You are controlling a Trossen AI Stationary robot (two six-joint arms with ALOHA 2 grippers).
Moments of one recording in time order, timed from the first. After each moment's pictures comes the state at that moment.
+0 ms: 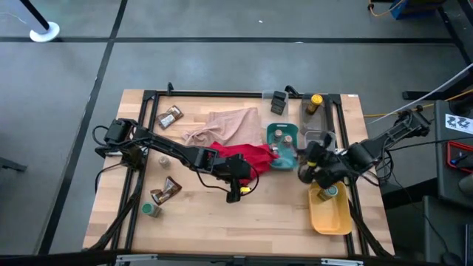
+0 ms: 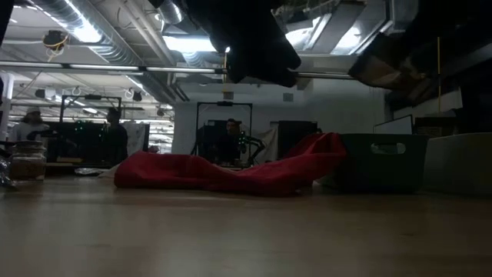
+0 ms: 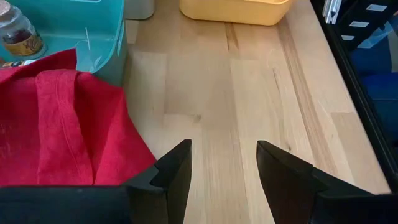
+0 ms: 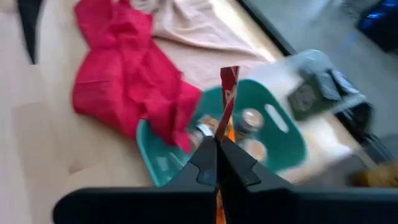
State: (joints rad) left arm -0.20 1.79 1.26 -0.18 -0.03 -0.20; right arm 0.56 1.07 0.98 -1.07 0.79 0.82
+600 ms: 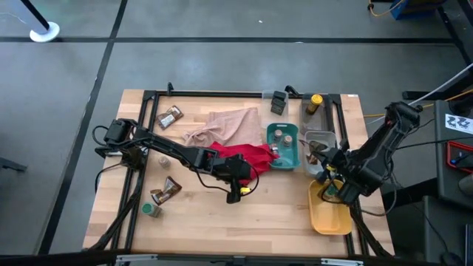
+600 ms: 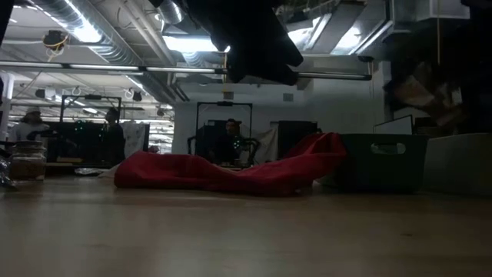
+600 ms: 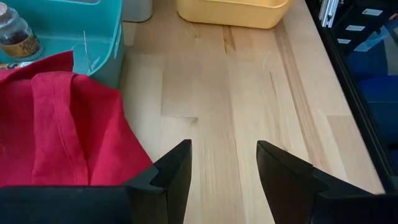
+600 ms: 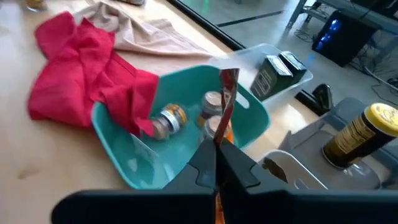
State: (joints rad) left arm -0.21 1.79 1.26 -0.17 -0.03 -0.21; right arm 0.96 1.05 0.73 -1.48 1.04 1.68
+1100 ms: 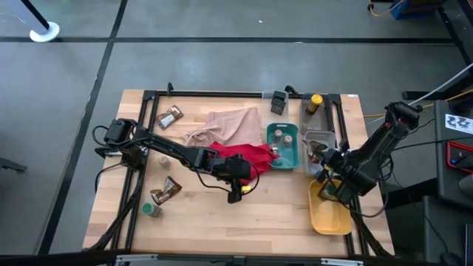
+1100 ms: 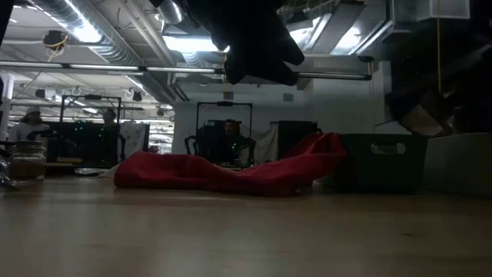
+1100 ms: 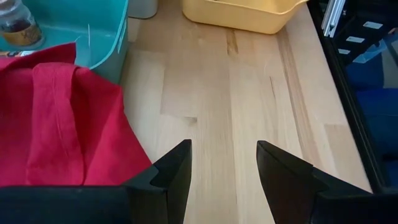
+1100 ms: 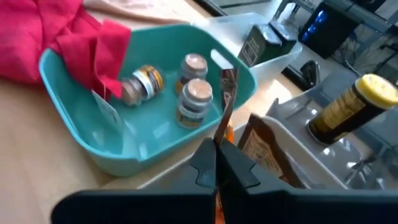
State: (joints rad) left arm -0.21 1.79 1.26 -0.17 -0.04 -0.28; right arm 0.98 1.06 0.57 -1.42 0.97 1.72
